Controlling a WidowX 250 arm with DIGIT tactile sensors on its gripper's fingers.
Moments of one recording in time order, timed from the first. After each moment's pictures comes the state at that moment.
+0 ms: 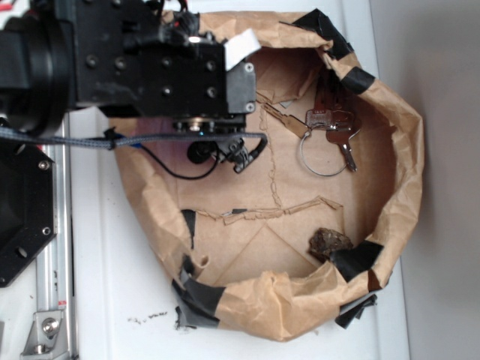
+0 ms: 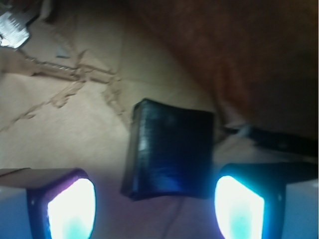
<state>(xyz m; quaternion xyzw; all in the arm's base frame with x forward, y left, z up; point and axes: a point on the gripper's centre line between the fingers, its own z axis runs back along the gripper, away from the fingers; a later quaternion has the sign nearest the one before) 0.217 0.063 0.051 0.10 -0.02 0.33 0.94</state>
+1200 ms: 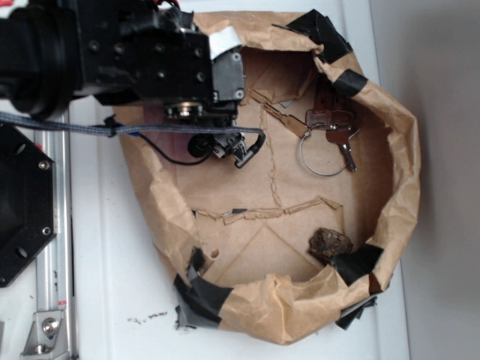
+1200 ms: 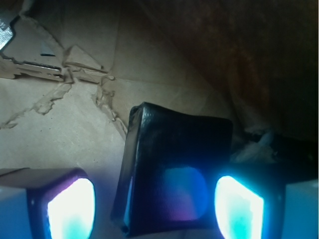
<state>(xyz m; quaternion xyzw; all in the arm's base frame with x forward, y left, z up) 0.215 0.074 0.037 0.09 -0.03 0.34 0.93</state>
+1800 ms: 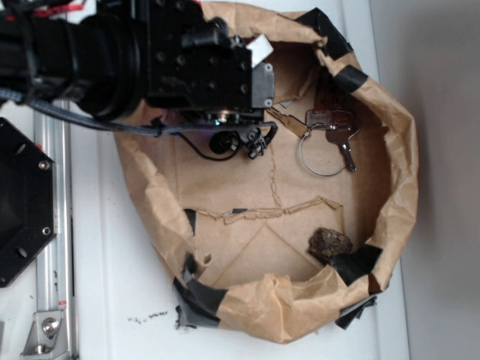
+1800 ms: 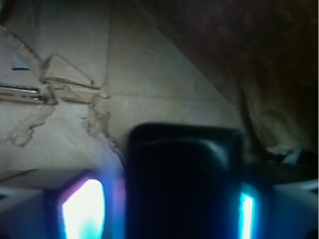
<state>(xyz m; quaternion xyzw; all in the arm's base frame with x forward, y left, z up) 0.230 0.076 0.020 0.12 -0.02 0.36 0.92</state>
